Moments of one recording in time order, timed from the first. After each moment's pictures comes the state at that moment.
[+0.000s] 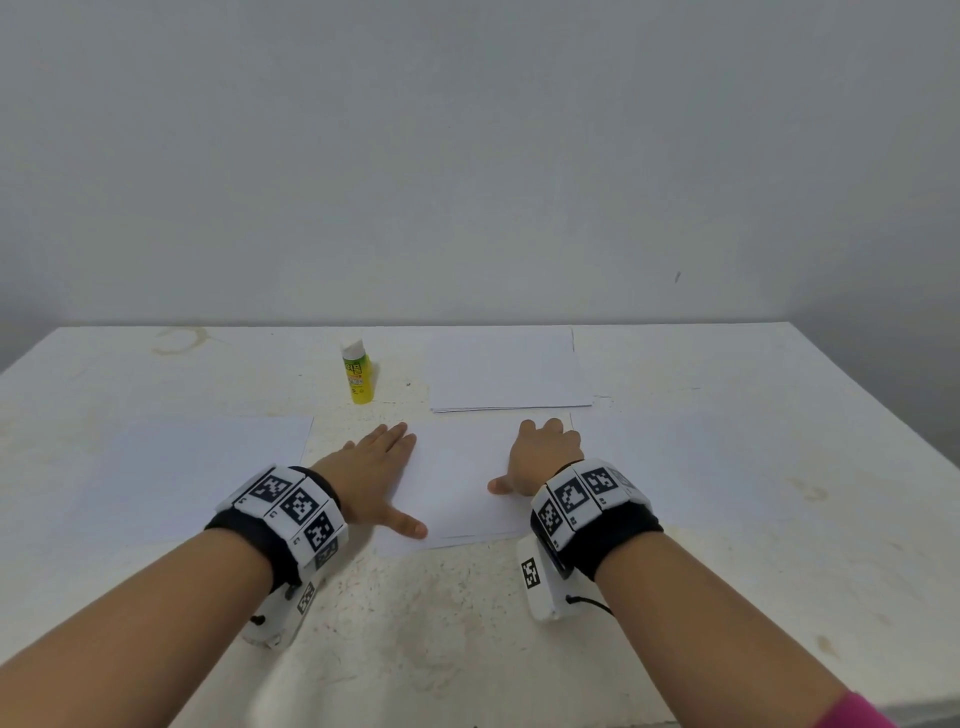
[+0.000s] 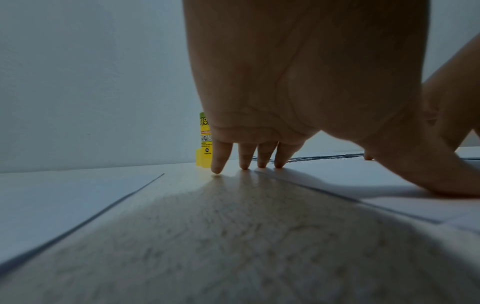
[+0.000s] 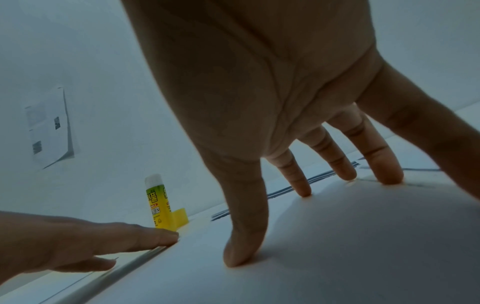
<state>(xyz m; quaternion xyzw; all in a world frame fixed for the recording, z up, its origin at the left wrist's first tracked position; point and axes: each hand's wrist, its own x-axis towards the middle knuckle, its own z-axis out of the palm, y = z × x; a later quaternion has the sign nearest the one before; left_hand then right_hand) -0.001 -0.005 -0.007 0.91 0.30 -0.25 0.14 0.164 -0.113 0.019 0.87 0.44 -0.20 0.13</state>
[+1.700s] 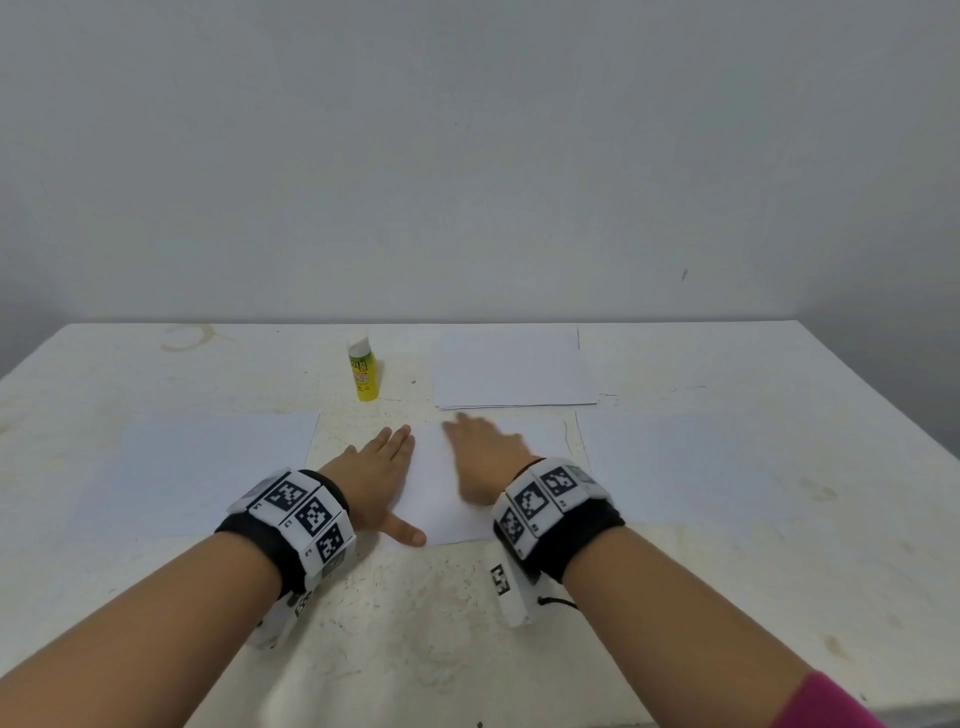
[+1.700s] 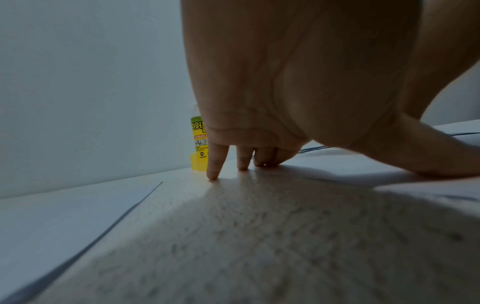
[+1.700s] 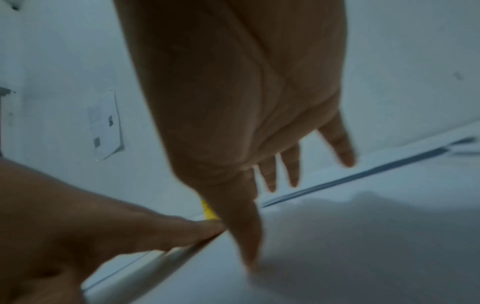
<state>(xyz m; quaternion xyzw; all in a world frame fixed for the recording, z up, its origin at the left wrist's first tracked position) -0.003 -0.009 -0.015 0.91 0.30 -0.28 0.08 0.133 -0.087 0.003 0.78 0.59 -0.20 0.07</state>
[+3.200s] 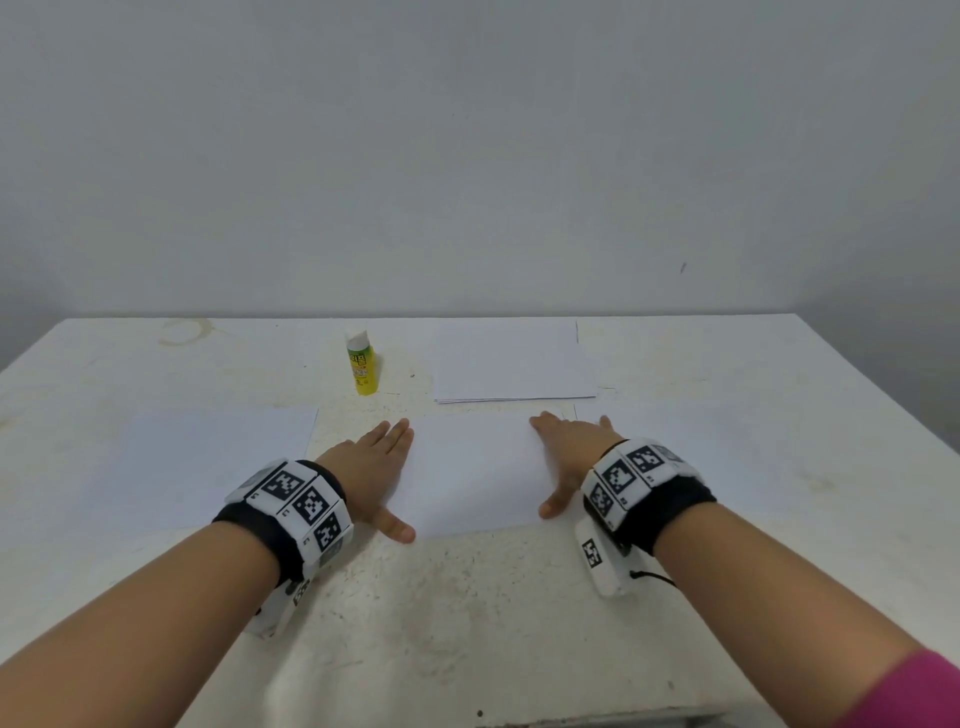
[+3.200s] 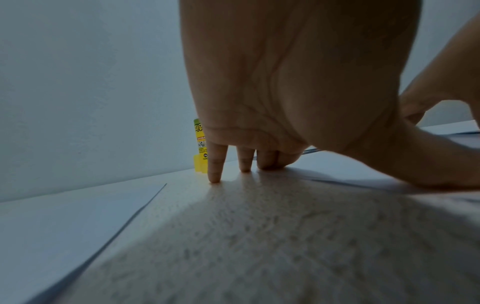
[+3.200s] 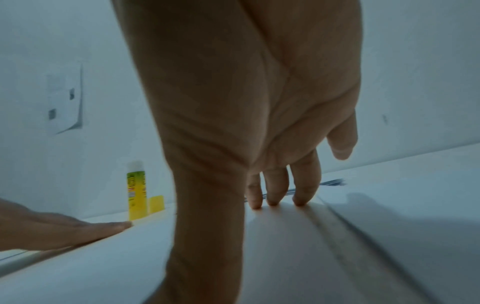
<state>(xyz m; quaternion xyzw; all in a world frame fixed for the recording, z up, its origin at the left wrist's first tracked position) -0.005 -0.005 -0.016 0.91 0.29 -0.29 0.06 0.218 -0.127 0.001 0.79 0.55 -0.22 0.16</state>
